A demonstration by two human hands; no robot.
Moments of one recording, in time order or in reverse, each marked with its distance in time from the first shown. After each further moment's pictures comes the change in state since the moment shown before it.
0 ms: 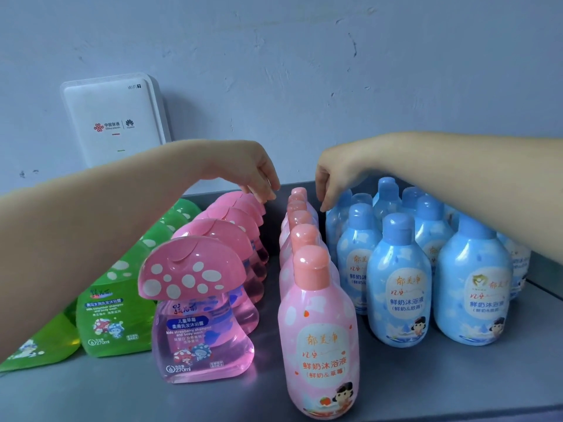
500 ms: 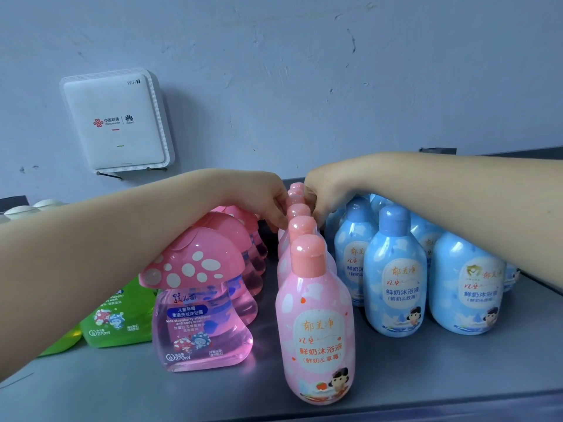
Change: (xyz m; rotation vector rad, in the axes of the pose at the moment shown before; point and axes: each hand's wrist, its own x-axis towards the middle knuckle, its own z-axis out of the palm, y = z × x) left_hand 0.003 0.010 0.042 0.071 -0.117 0.091; right_hand -0.007 -0.023 0.023 0.000 -0.089 -0.044
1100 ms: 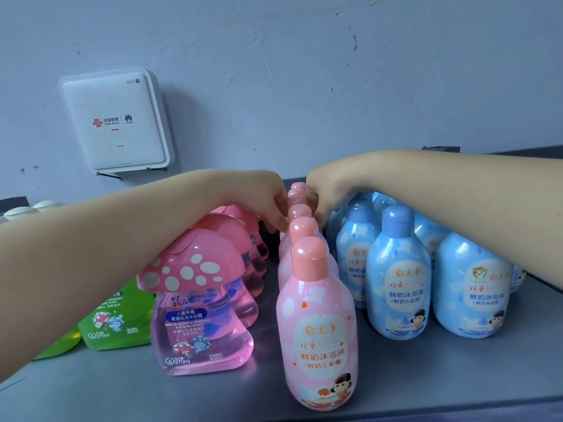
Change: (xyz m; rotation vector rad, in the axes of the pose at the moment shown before) left_hand 0.001 0.001 0.000 0.029 0.007 -0.037; right_hand 0.002 0.002 -0.002 -0.020 -0.018 0.003
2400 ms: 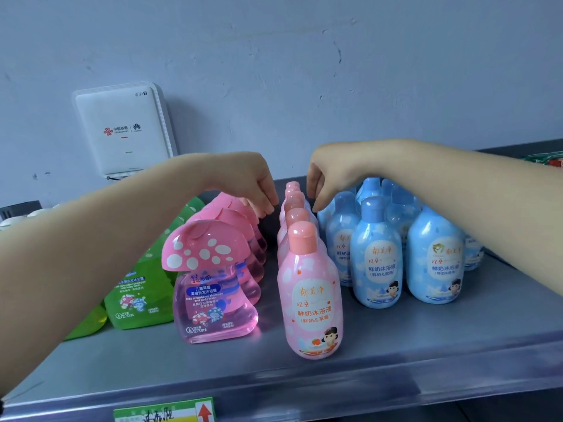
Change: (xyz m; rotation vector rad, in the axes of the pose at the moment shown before) left_hand -0.048 0.010 -0.024 -0.035 0.059 0.034; right_hand -0.052 -0.001 -0.012 0.110 0.208 -0.043
